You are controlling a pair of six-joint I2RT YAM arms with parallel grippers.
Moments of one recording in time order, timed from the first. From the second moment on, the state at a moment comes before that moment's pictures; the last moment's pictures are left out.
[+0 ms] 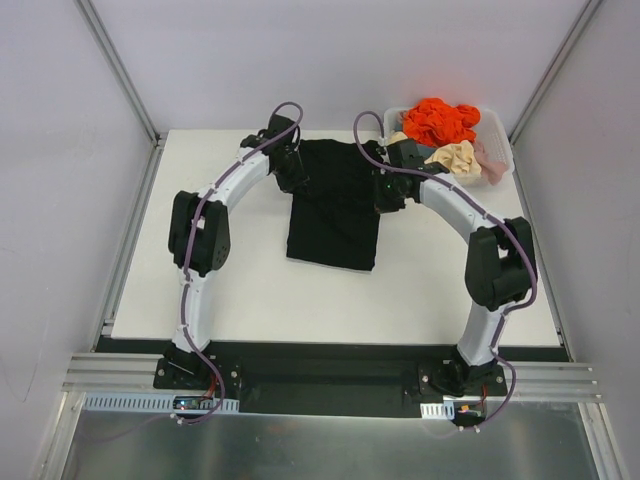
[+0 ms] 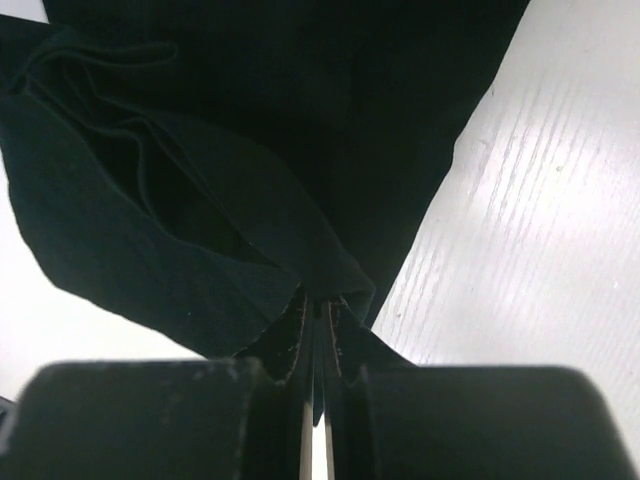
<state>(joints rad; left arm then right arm) -0.38 2.17 1.92 -0.78 0.21 -0.68 0.38 1.84 1.48 -0.63 -0.17 0.30</state>
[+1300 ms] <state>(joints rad) -0.36 1.81 1.34 -0.45 0.56 -0.64 0.40 1.74 1.19 -0.41 -0.59 0.39</state>
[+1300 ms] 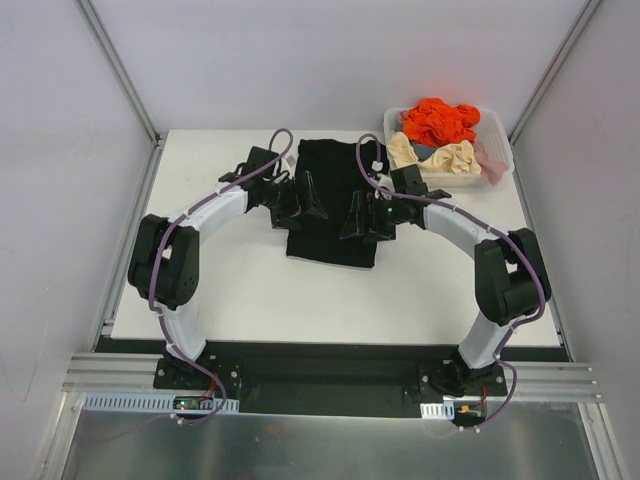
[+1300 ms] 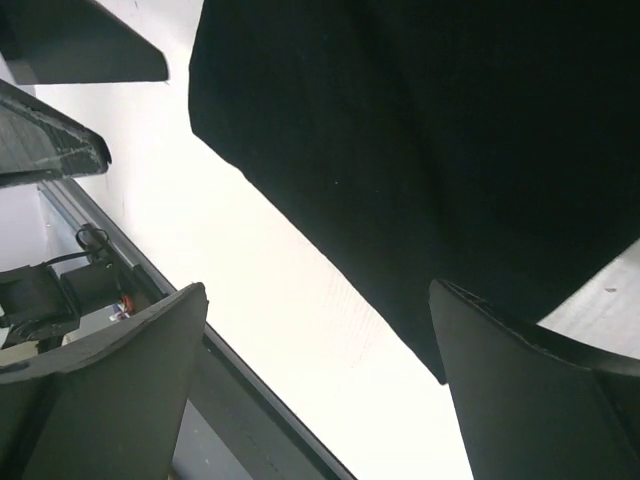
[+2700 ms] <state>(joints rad) -0.36 1.06 0.82 -0.51 0.42 -0.72 0.45 0.97 0.93 -0.47 -0.30 0.40</state>
